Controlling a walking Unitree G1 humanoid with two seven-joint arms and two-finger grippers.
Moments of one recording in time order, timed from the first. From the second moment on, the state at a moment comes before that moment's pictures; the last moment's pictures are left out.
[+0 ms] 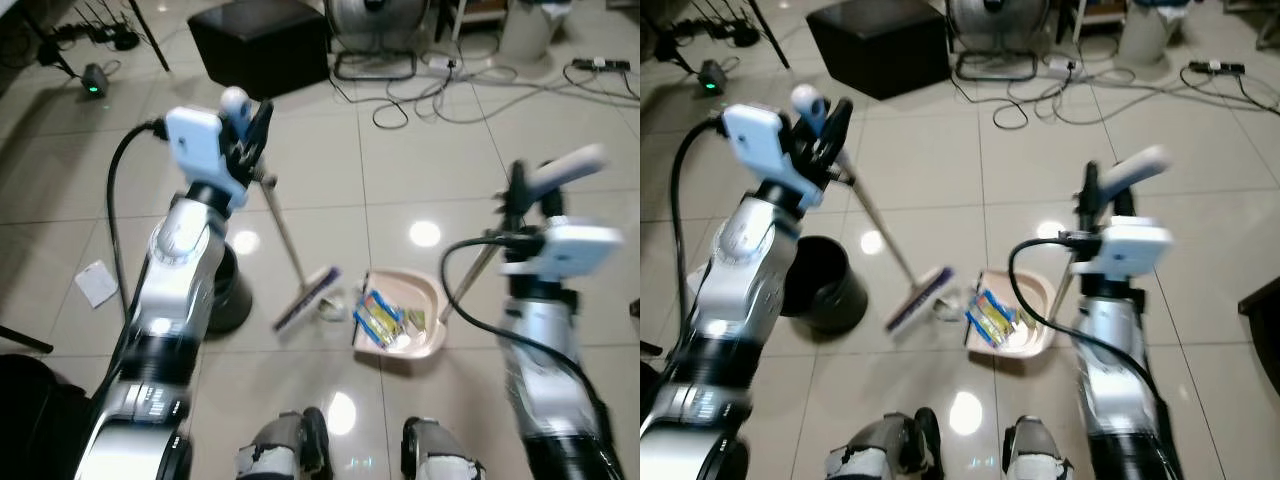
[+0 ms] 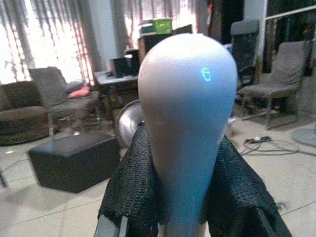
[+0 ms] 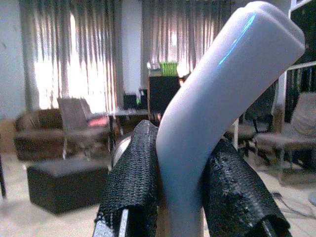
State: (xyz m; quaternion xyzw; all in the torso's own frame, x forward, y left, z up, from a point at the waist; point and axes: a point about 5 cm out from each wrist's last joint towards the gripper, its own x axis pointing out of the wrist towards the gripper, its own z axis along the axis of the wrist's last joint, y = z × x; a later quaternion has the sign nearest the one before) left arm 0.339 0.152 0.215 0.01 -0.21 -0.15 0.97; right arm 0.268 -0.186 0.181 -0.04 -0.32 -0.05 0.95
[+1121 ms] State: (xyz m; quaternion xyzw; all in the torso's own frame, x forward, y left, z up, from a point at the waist) left arm 0.283 0.200 0.161 0.10 -0.09 -0.02 0.99; right arm 0.294 -0.162 0.325 0.11 -0.31 0.10 0.94
